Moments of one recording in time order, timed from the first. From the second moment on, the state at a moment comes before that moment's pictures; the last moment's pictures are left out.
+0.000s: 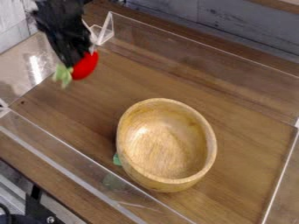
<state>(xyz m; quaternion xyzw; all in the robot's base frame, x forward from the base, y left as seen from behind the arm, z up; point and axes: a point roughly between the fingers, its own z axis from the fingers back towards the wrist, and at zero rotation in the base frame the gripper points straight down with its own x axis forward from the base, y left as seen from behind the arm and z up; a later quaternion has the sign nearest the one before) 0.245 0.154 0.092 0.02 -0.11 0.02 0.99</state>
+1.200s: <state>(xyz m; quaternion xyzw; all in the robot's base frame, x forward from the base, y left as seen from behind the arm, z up) 0.320 0.207 0.046 -0.07 -0.13 -0.10 0.98</state>
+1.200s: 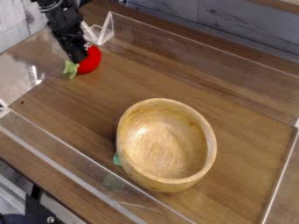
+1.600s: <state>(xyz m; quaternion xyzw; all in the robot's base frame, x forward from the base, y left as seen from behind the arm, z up) 0.333 0.209 0.040 -0.09 -0.14 -0.14 0.98</state>
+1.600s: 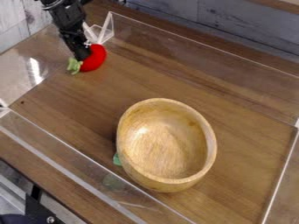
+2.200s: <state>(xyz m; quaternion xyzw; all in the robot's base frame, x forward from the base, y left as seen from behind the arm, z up) 0.330 0.210 0.047 -0.12 -0.14 -0.11 0.98</state>
